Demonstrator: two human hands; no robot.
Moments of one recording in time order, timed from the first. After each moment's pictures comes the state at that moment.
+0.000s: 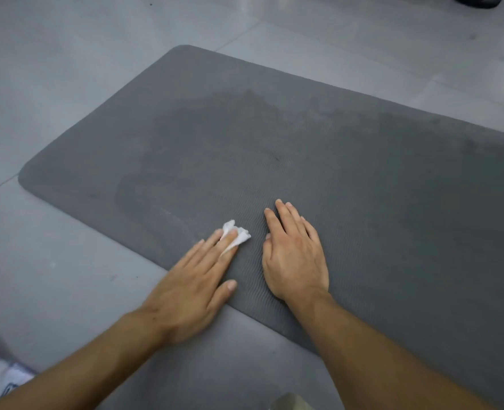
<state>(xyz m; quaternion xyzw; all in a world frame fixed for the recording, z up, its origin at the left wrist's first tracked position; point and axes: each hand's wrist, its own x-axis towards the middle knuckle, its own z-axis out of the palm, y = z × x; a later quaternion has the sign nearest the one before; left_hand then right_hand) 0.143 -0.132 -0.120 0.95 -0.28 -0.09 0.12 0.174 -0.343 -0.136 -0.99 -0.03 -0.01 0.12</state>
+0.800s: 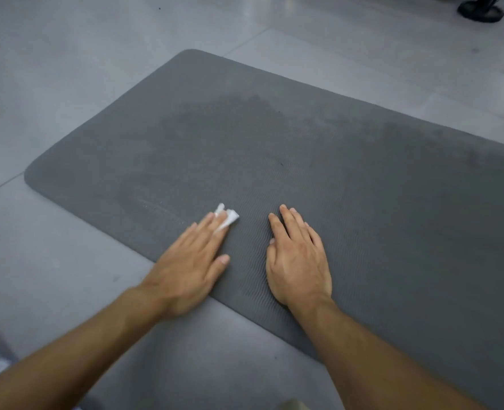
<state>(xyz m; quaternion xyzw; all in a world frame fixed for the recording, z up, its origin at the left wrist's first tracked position) 0.178 -0.120 -0.123 0.95 -0.23 -0.07 0.17 0.175 -0.342 -0.135 -0.99 -0.03 -0.02 0.12</state>
